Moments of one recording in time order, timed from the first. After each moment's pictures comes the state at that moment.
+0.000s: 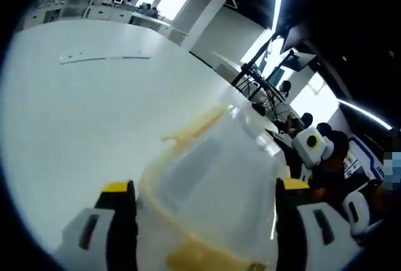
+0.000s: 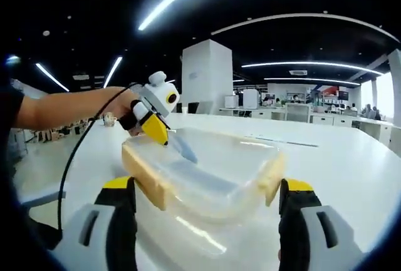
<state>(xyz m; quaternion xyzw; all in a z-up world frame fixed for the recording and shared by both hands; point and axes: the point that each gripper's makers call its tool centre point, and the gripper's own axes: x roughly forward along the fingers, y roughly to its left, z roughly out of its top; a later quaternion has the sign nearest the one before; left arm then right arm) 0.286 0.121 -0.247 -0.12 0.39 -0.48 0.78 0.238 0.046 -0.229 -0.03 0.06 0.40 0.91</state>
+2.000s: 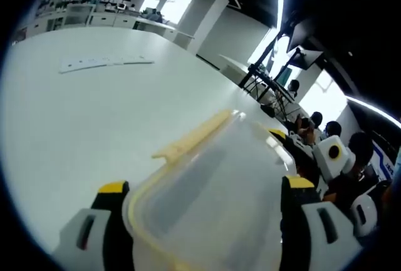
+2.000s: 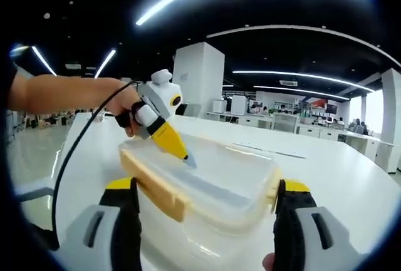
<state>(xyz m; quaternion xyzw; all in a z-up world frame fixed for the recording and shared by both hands) 0.298 0.111 -0.246 -0.10 0.38 -0.45 0.80 0.239 0.055 -0.216 -0.06 0.05 0.36 0.93</state>
